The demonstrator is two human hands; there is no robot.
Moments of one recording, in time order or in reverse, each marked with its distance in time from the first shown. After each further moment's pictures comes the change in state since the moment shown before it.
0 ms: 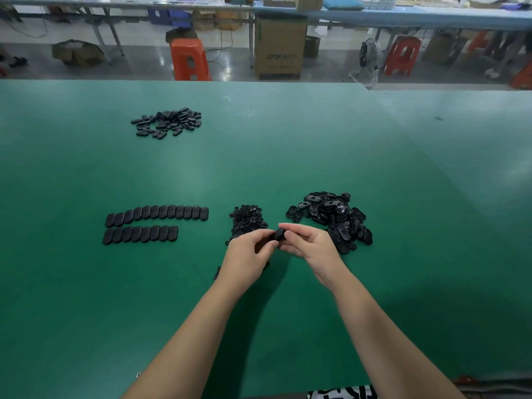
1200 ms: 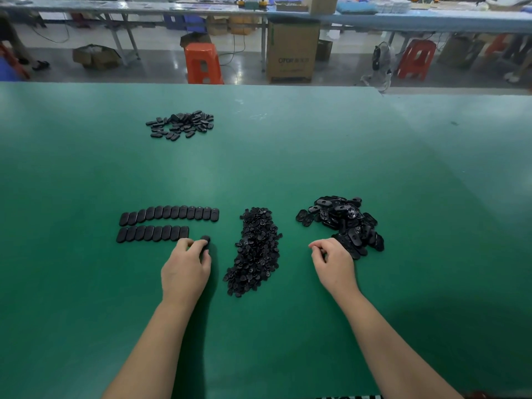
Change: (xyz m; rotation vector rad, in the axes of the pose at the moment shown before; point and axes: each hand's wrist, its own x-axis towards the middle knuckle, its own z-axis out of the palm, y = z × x) left_hand -0.020 -0.091 -0.075 0.642 0.278 -0.177; right_hand 0.011 0.048 -0.046 -1.107 0.314 -0.273
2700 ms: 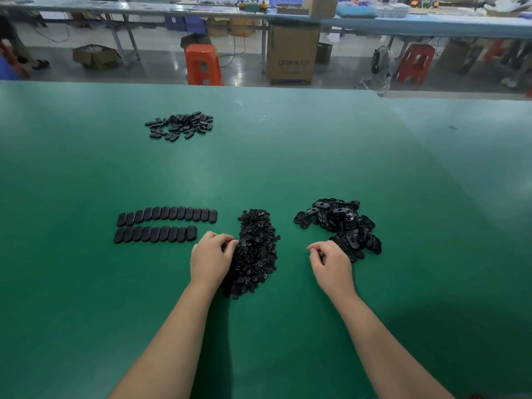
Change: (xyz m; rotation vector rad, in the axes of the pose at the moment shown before) left_hand 0.023 0.039 0.031 -0.267 -0.104 -0.008; right_hand -0.001 0.001 0.000 0.021 0.003 0.014
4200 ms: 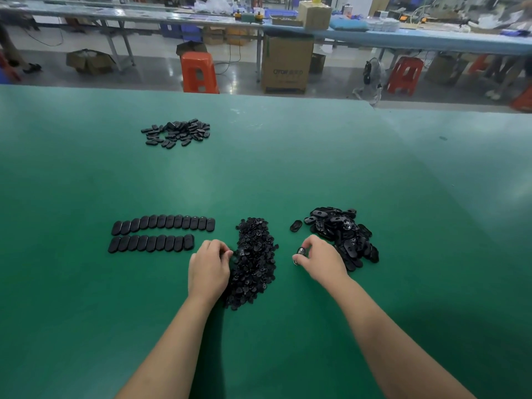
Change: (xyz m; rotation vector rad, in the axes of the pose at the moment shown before) left_hand -0.001 -0.008 0.009 0.002 0.050 0.066; right_hand 0.041 -0.039 -0.010 -0.315 -0.338 0.175
